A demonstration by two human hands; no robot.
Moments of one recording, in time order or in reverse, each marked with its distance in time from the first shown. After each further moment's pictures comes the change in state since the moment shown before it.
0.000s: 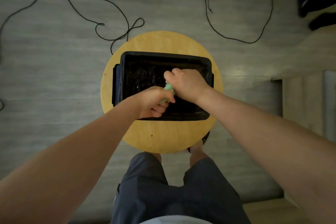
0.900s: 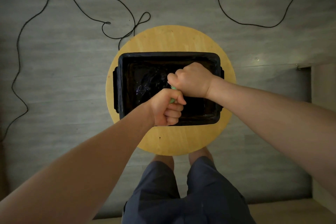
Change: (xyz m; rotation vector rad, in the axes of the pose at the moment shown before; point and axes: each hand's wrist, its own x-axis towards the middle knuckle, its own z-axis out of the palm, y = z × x) left_hand 0.037 0.001 0.019 -0.315 -0.070 -0.117; right_hand 0.017 0.037 0.025 -0.006 0.173 -0.289
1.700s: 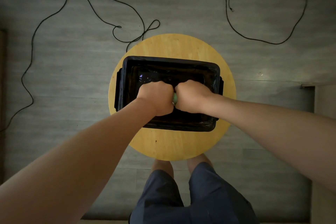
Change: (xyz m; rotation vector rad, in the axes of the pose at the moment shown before) left_hand -0.021 0.030 0.018 1.800 0.801 0.231; right_hand -0.005 -0.025 -0.031 0.443 -0.541 0.509
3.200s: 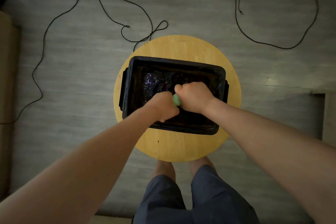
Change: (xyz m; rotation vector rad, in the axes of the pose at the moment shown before) left_hand 0.004 -0.001 0.030 -0.644 -0.252 -0.235; right_hand 0.032 0.023 0.034 -0.337 0.301 -0.276
